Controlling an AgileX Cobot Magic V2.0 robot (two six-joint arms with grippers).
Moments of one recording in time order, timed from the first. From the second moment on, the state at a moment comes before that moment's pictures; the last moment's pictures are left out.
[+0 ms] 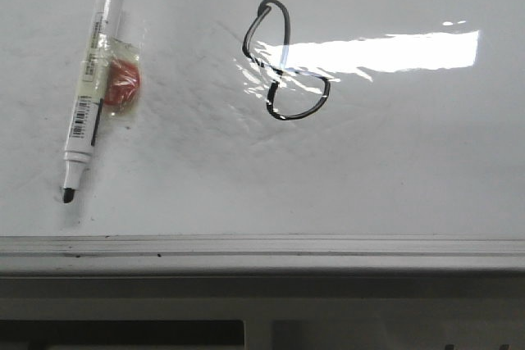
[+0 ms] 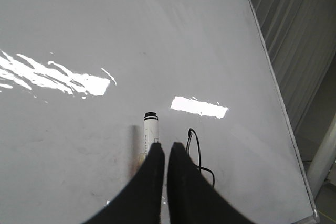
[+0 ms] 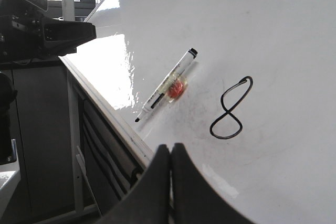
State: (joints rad) left arm -0.95 0.10 -0.01 -0.73 -0.38 0.33; right arm 0.96 -0.01 -0.13 -0.39 0.17 0.25
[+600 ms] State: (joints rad) left arm -0.95 0.10 -0.01 -0.73 -0.38 0.33; right arm 0.96 -0.01 -0.12 -0.39 0.17 0.25
